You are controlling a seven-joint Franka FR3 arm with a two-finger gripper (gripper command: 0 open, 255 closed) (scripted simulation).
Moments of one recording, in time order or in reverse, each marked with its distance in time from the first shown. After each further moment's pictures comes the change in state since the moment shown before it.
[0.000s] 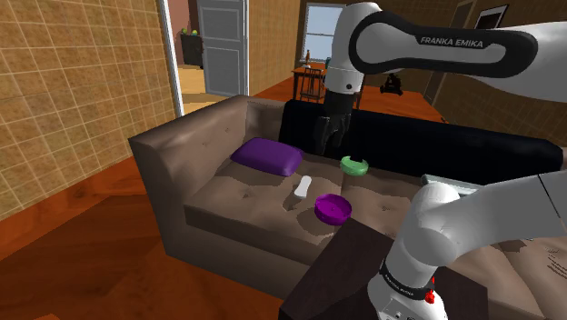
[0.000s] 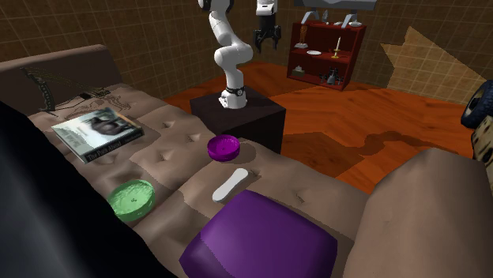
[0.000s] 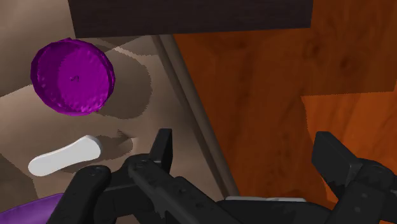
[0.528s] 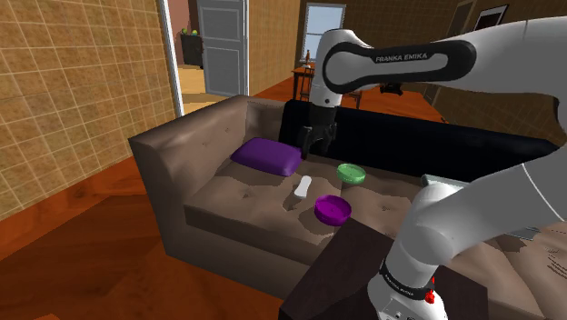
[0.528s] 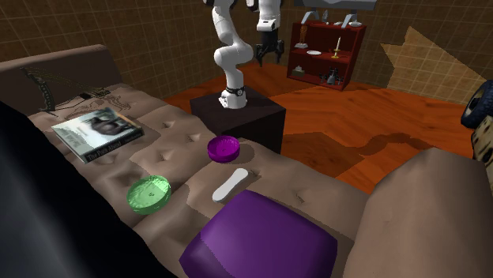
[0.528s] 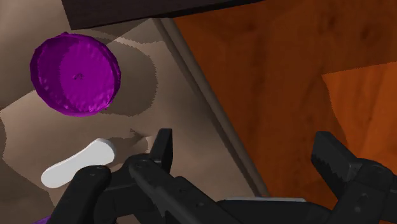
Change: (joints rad) arm -0.050 0.164 -0.013 -0.029 -0.009 0.188 0.057
